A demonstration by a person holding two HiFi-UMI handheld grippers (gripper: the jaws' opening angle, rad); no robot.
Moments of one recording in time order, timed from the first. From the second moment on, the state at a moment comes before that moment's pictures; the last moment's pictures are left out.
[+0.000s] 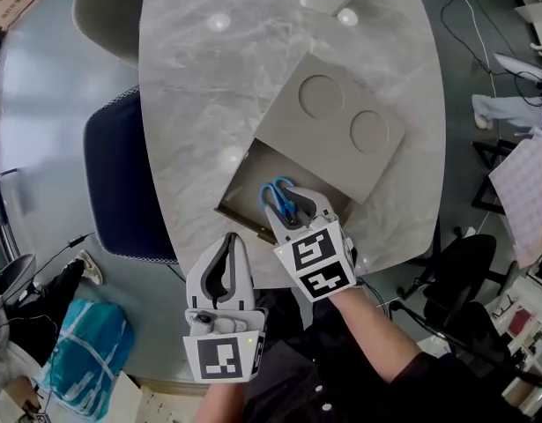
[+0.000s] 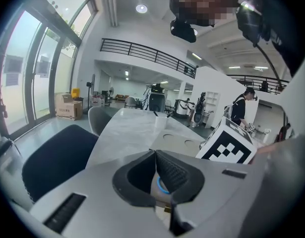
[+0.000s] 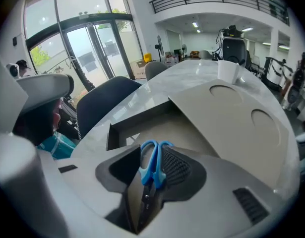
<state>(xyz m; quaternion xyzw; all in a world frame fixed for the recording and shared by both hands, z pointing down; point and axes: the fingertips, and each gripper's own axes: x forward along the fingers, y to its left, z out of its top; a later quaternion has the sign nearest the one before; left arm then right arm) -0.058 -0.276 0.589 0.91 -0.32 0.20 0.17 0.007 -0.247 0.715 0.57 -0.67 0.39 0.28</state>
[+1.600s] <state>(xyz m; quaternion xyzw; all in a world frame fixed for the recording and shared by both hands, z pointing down) -0.038 -0.288 0.446 0.93 -0.33 0.10 0.11 0.055 -0.270 0.492 0.66 -0.70 0.19 0.20</state>
